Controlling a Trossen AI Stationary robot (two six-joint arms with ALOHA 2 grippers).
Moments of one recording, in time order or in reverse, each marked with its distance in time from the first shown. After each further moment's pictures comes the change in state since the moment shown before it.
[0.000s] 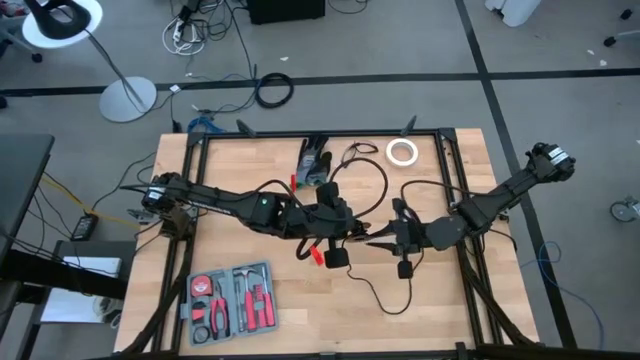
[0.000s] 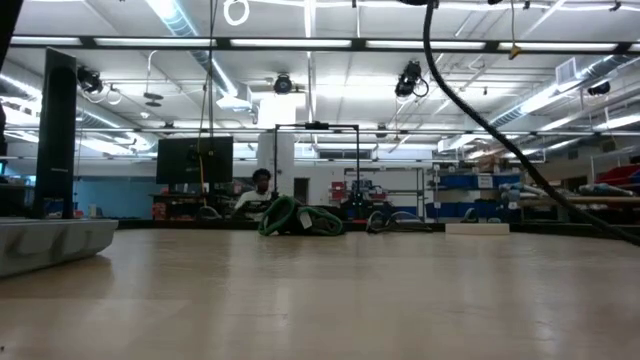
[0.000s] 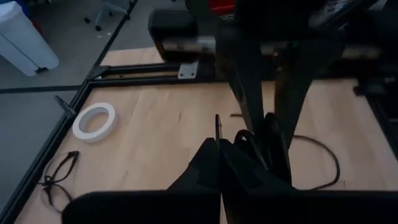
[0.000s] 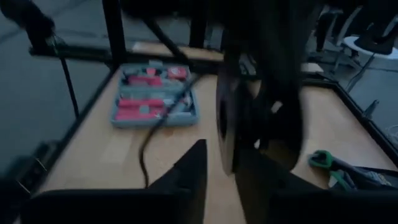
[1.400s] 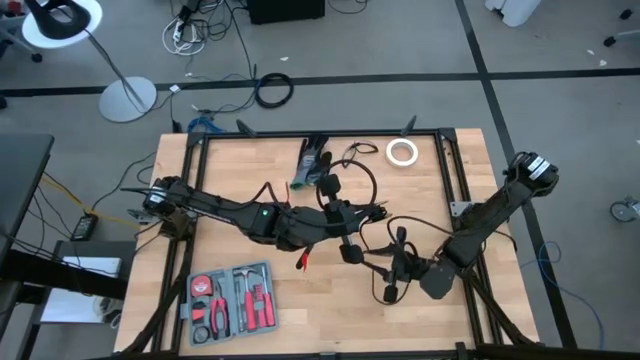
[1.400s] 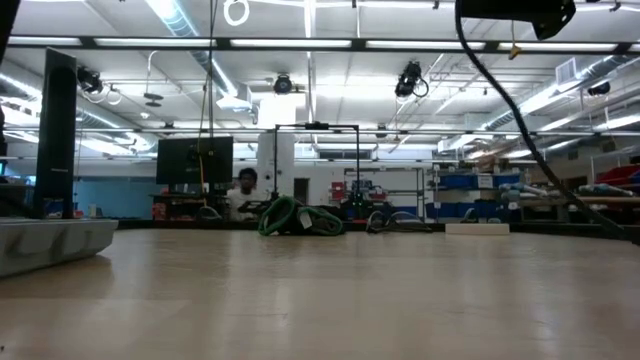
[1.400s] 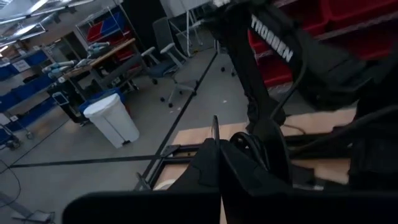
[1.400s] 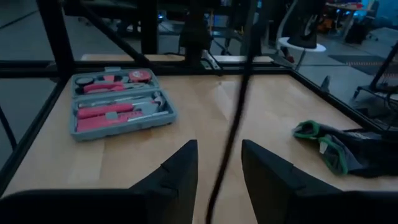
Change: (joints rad) left arm -0.059 0.011 -0.003 0.419 -0.300 0.330; right arm 0.212 0.298 -0.124 0.372 0.475 0.206
